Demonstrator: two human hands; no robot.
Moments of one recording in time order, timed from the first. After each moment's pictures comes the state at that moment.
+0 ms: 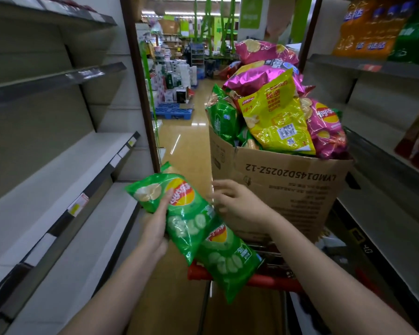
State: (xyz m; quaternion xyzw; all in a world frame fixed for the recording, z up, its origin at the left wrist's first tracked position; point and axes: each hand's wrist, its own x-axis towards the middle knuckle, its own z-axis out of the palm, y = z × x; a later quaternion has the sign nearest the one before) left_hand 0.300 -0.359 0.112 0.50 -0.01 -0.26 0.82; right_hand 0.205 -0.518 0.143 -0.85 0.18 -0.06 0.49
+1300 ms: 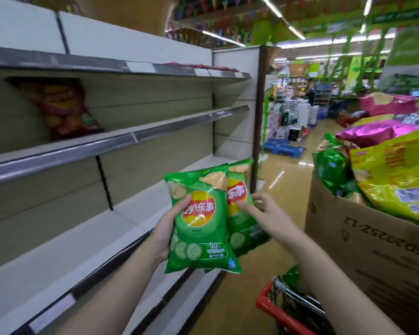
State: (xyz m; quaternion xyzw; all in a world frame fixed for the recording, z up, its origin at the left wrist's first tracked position) left_hand 0.268 -0.215 0.188 0.50 -0.05 -0.24 0.83; right_hand 0.242 -0.430 0.198 -0.84 0.03 -0.04 0.55
